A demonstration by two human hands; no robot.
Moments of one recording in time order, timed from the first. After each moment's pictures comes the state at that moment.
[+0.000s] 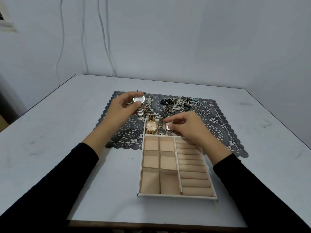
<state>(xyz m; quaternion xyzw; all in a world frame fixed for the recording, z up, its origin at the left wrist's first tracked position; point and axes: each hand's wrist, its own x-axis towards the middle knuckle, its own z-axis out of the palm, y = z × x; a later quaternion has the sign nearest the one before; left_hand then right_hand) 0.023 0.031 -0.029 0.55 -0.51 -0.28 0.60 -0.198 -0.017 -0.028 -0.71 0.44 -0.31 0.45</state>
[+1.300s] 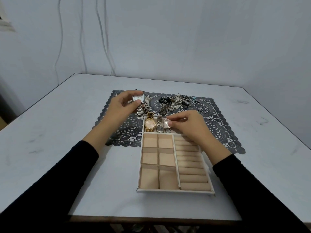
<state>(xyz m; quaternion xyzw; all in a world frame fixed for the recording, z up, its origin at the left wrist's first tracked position) 0.023 0.029 -0.032 0.54 -0.51 -0.28 0.60 -0.208 -0.012 -0.027 -0.70 0.45 -0.34 0.43</state>
